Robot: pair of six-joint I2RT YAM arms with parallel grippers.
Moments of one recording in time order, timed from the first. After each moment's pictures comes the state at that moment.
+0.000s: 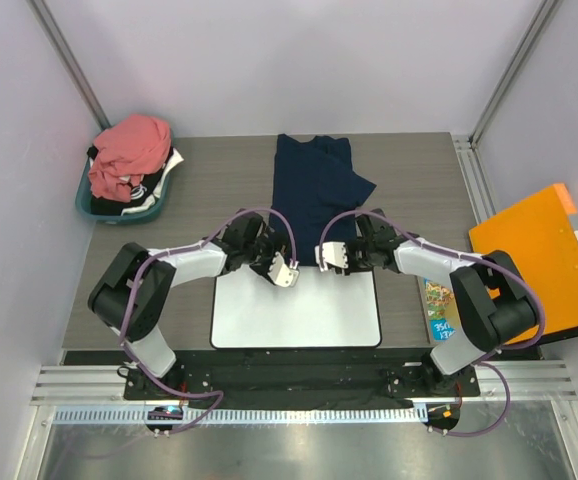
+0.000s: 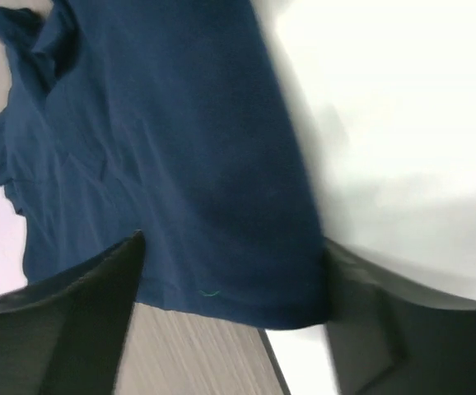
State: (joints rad) left arm -0.57 1.69 0.85 0.02 0.46 1.52; right arm 0.45 1.55 0.78 -0.24 -0.35 -1.24
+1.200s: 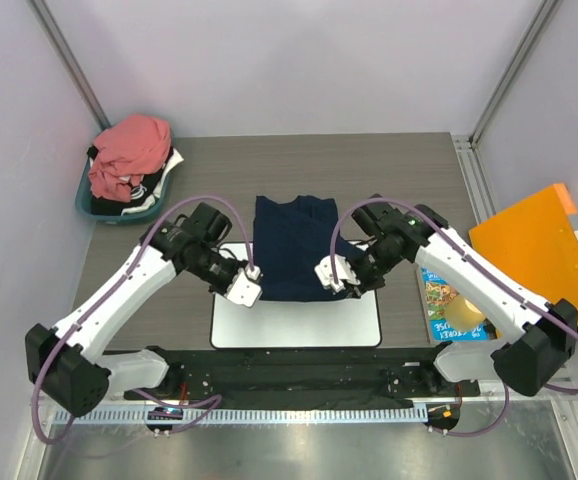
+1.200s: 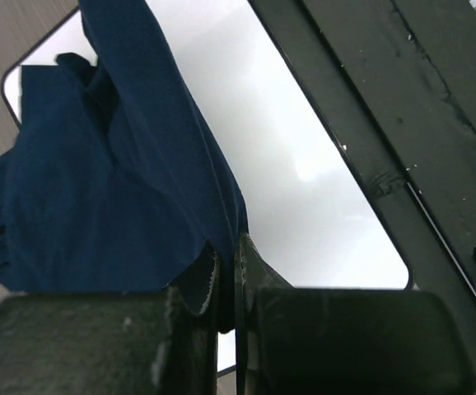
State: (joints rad) left arm -0.55 1.23 1.11 -1.16 0.79 1.54; right arm 0.63 1.32 1.23 -1.24 -0.62 -1.33
